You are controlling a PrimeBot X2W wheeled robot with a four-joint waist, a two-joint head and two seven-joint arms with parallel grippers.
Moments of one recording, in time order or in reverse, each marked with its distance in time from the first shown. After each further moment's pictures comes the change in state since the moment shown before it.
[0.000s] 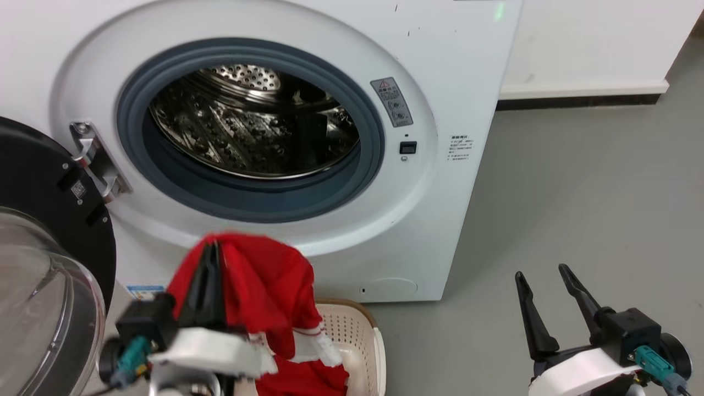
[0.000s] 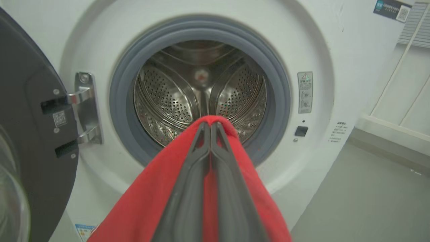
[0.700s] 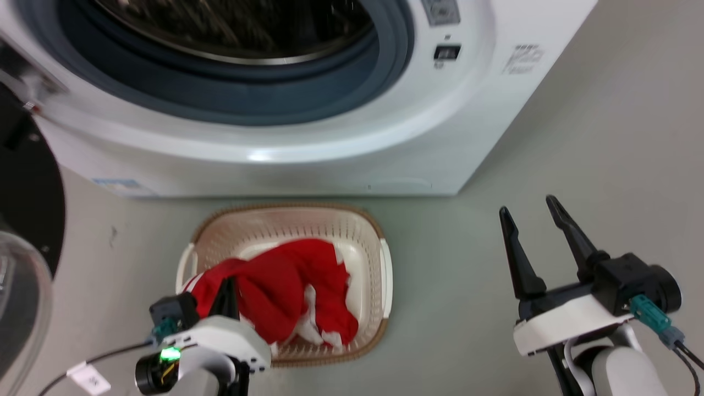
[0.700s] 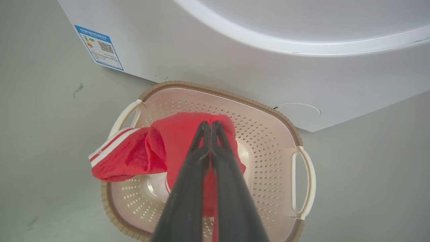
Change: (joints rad) left arm -0.207 -0.075 0.044 0.656 -0.123 -0.056 -0.102; right arm -0.174 0.000 0.052 0.001 -0.005 0.000 -0.035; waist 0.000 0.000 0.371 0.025
